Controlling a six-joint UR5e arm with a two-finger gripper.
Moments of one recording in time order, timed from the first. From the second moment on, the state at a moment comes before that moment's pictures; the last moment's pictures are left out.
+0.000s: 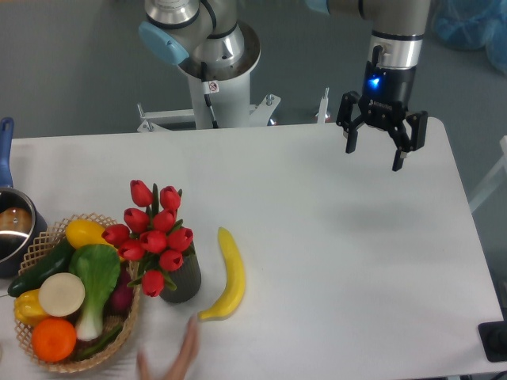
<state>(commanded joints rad) 2.94 -1.61 -1.88 -0.90 1.07 1.66</state>
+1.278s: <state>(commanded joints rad) 2.87 -1.61 -1.93 -0.90 0.80 1.25</state>
